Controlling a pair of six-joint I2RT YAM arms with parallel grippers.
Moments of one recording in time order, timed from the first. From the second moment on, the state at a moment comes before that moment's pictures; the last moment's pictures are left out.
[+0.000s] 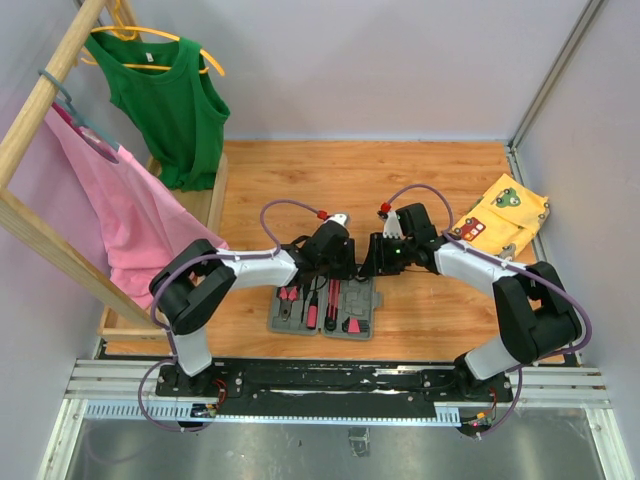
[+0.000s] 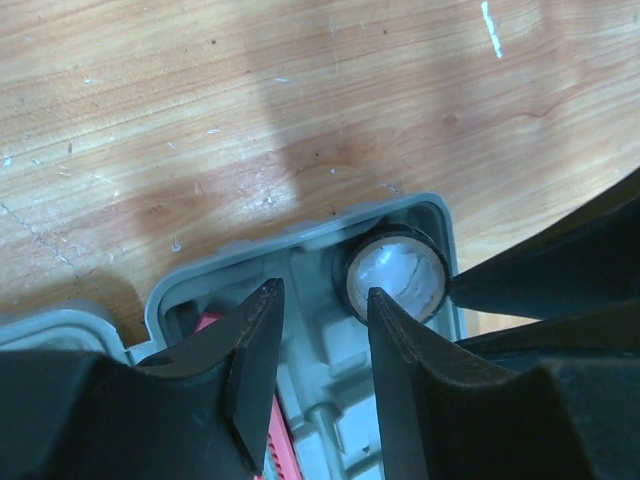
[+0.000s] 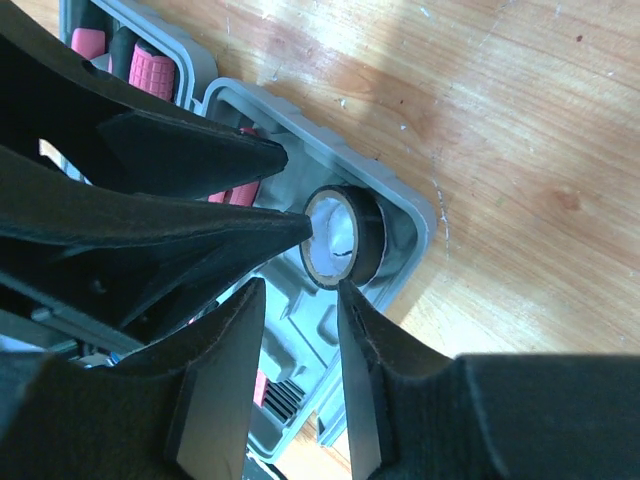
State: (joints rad) left arm -0.87 1.78 0.98 0.05 -0.08 -0.66; right arm 0.43 1.51 0.79 -0.21 -0.49 0.37
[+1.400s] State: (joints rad) left arm -0.86 1.74 1.04 0.03 -0.03 -0.66; right arm 0.42 1.46 0.79 -0.29 -0.34 0.33
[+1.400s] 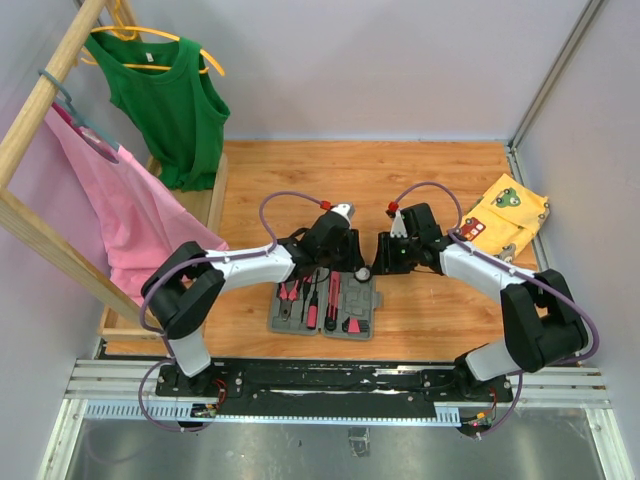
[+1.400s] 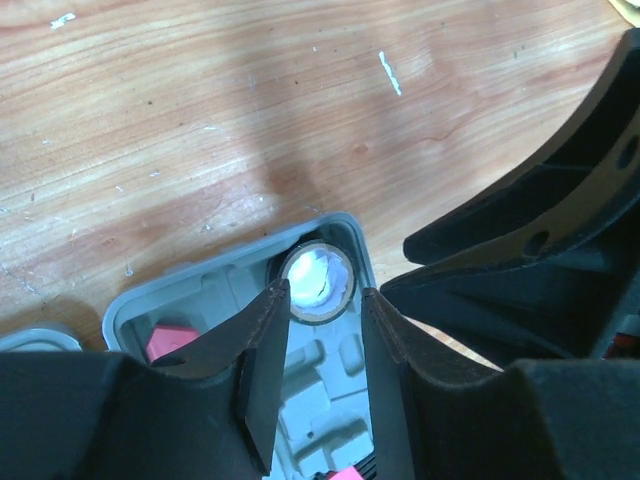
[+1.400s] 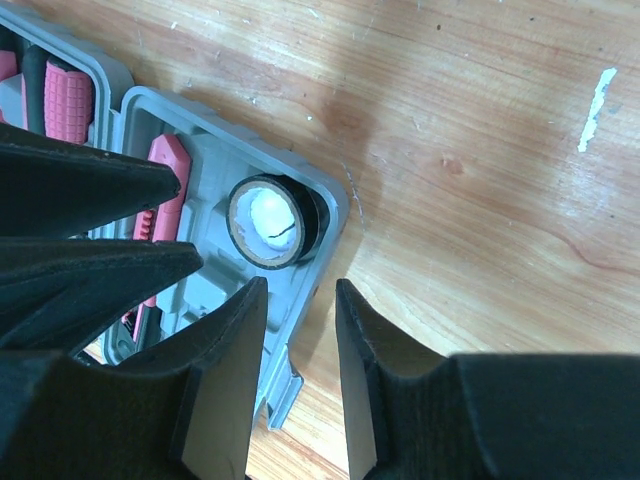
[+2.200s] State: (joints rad) left arm -0.87 1.87 1.07 0.03 -0.03 -0.66; right arm 0.42 1.42 0.77 -0.31 -0.32 0.31
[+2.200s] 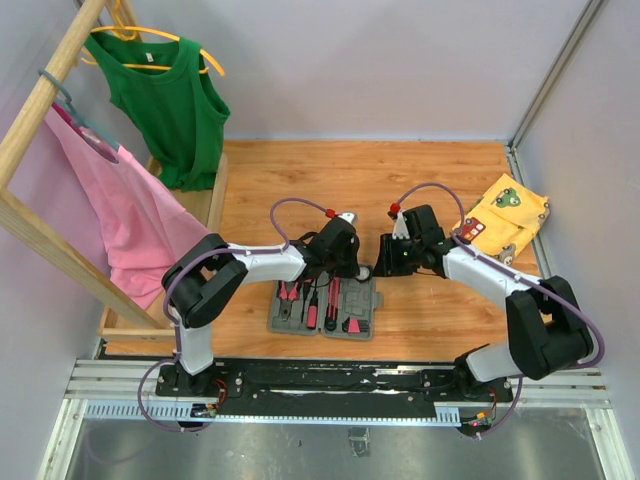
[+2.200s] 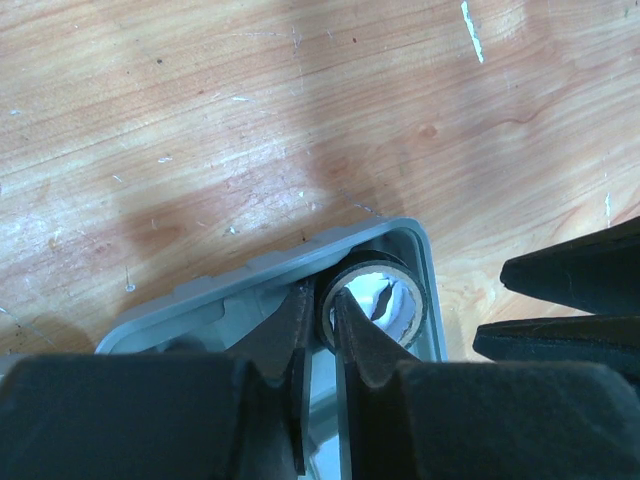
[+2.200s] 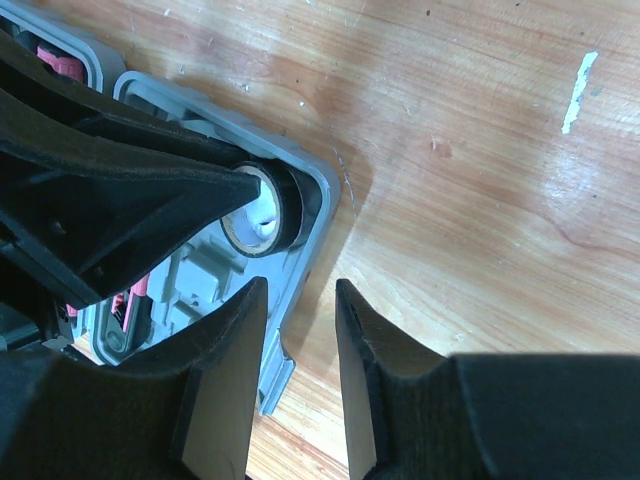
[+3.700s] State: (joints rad) left arm -0.86 1.13 0.83 0.46 0.36 -0.80; right arm 0.42 0.61 0.59 0.49 -0.71 0.49
